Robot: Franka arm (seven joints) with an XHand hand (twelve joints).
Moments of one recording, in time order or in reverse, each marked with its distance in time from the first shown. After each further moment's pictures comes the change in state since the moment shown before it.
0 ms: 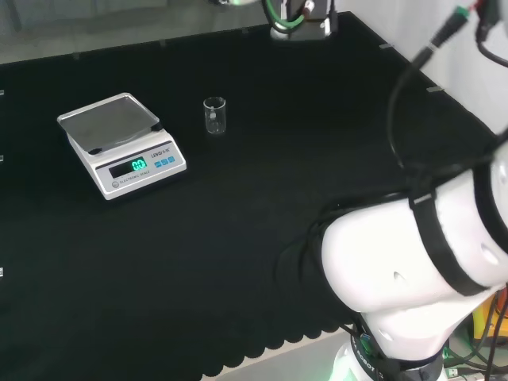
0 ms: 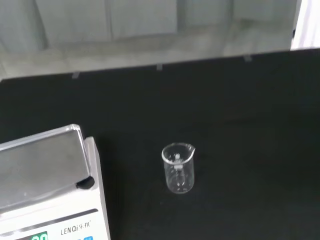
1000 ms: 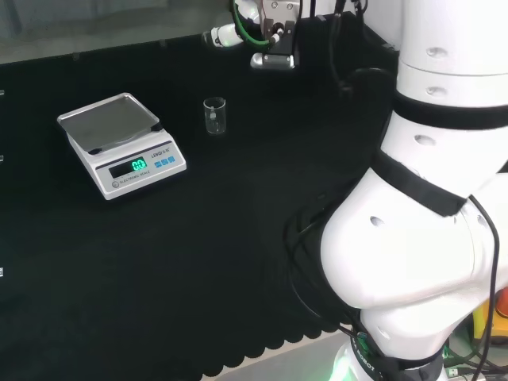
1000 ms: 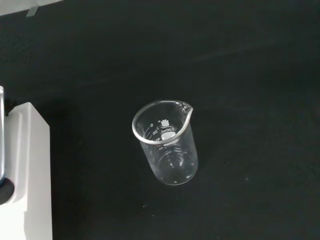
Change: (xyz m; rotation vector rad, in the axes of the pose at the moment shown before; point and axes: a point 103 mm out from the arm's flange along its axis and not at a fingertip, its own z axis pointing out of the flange) arm -0.038 0.174 0.160 0.172 0.104 0.021
